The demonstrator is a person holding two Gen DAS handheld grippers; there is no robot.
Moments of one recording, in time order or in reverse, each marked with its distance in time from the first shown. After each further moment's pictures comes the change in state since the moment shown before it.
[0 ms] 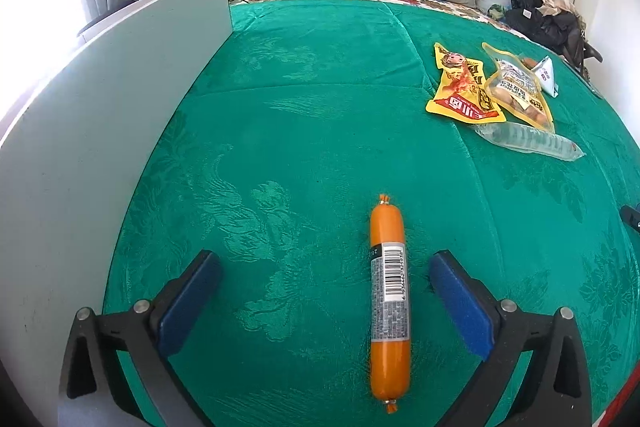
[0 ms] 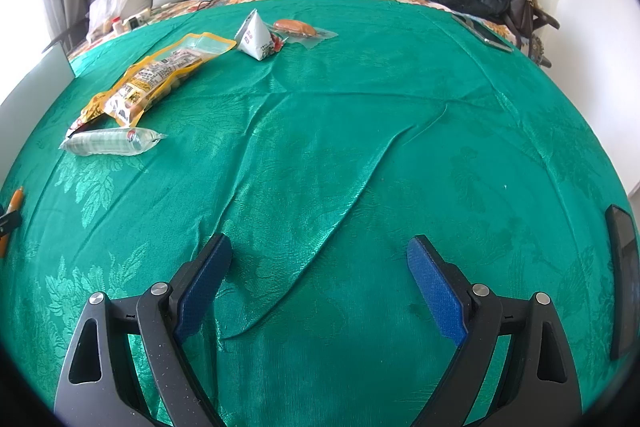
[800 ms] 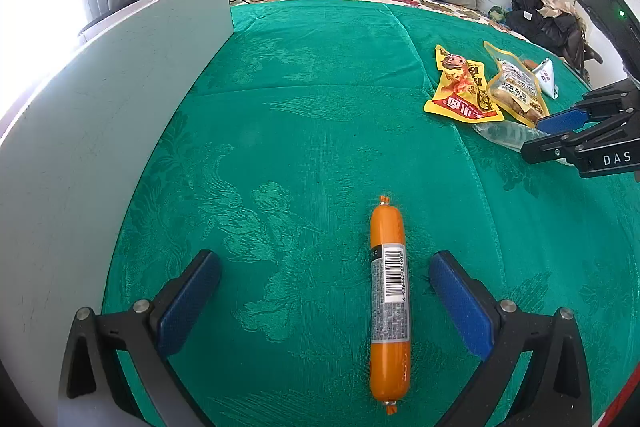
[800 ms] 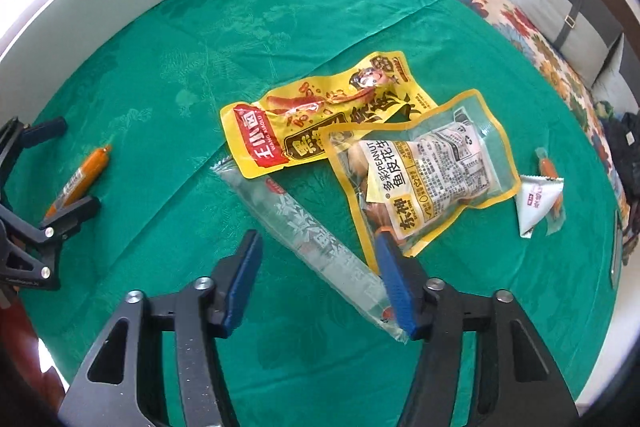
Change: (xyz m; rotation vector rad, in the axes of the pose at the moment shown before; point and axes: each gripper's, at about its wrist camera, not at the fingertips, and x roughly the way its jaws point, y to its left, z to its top) left arm 0.000 0.000 0.001 -0.002 -0.002 -0.002; right arm 0.060 0.215 0.094 -0.628 0.308 0.230
